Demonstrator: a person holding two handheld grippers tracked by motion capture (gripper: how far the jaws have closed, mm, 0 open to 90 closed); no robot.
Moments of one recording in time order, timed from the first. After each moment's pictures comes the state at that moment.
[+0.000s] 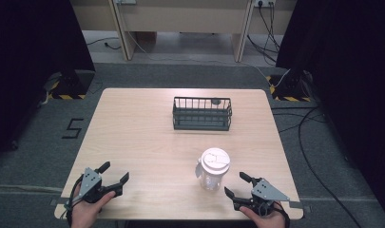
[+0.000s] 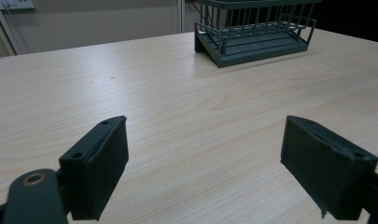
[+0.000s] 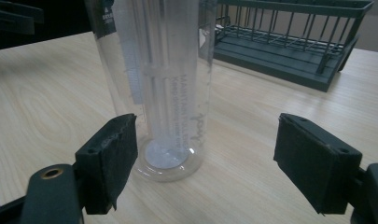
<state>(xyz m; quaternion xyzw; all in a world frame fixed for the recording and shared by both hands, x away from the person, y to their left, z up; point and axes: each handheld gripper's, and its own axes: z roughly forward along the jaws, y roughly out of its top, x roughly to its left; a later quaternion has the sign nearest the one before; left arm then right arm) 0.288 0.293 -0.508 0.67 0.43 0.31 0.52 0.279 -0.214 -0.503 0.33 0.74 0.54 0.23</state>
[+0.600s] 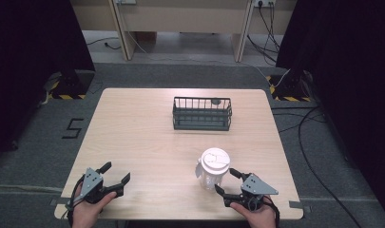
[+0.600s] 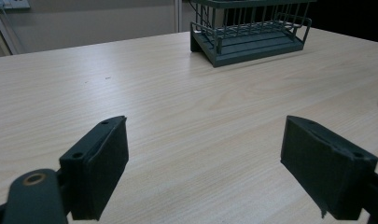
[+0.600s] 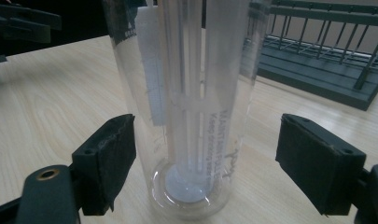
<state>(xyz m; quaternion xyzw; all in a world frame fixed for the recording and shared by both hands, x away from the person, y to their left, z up) 0.287 0.289 -0.508 0.68 0.43 0.31 0.52 0.292 -0.187 -0.500 0.31 0.75 0.55 0.22</state>
